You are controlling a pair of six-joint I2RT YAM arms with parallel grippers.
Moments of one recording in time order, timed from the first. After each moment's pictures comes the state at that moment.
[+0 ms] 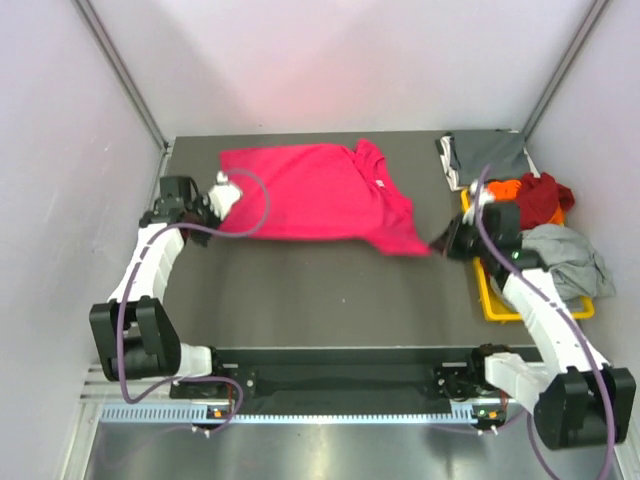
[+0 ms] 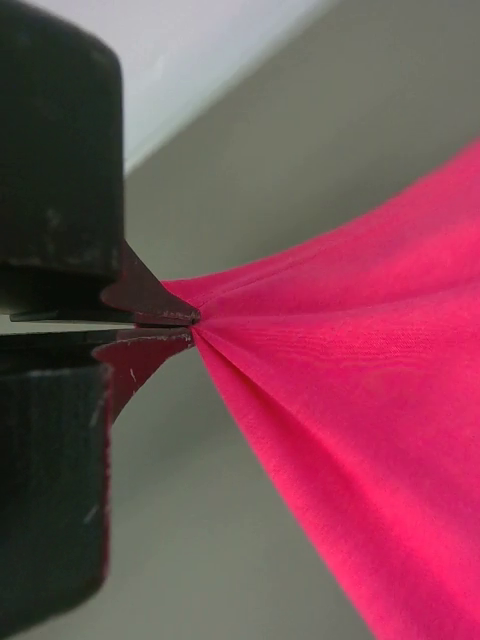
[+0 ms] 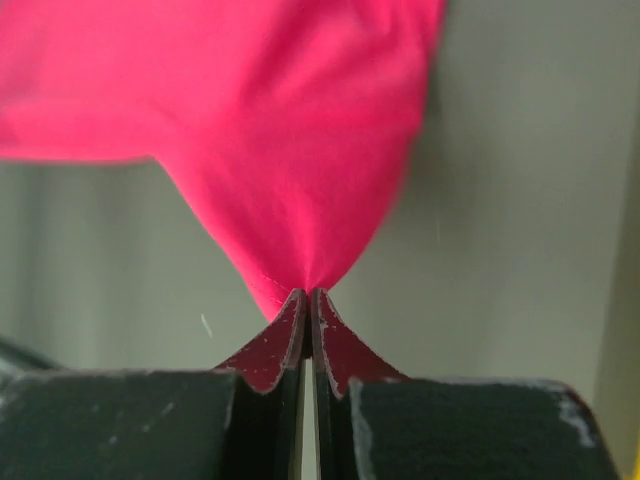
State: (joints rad) left arm 0.10 1.37 1.13 -0.60 0.25 0.77; right arm 0.07 1.04 0.87 -0.42 -0.36 0.35
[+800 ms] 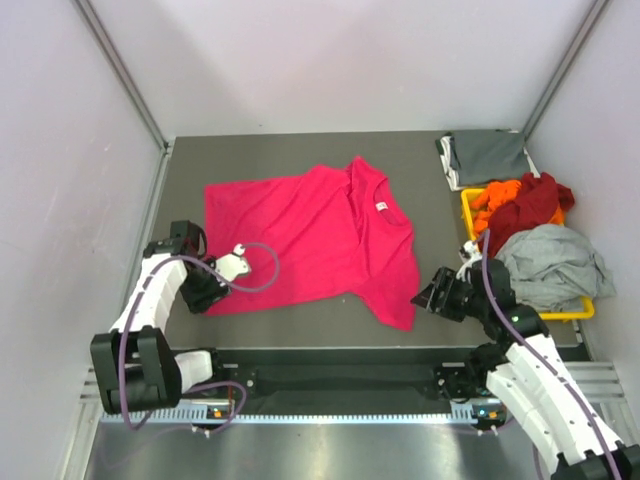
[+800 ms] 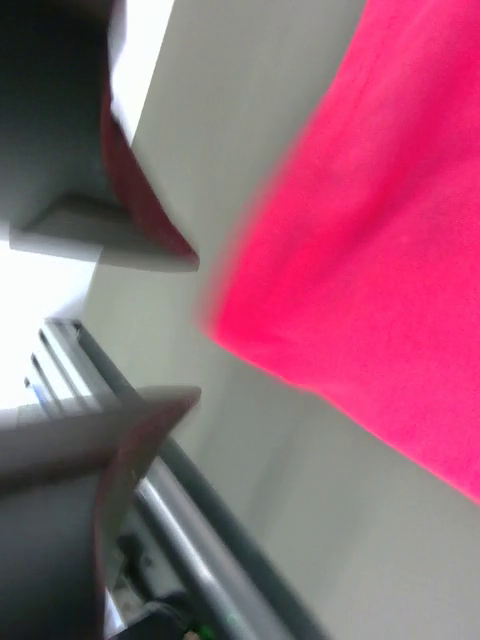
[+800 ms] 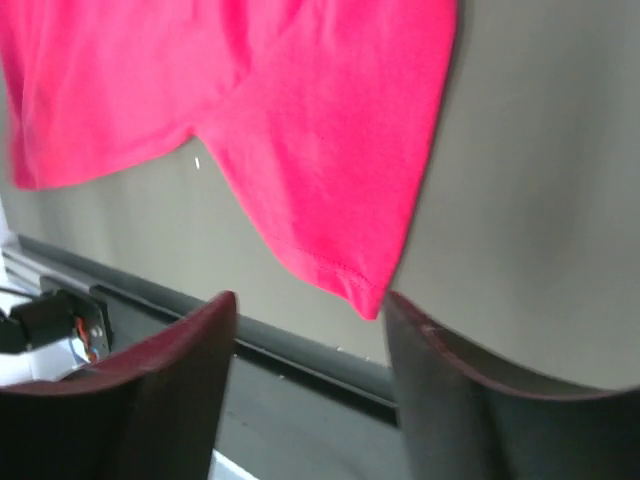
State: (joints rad) left arm 0.11 1.19 0.78 -1.02 0.08 1.15; right arm 0.27 0.53 0.38 -0.62 -0.34 0.64
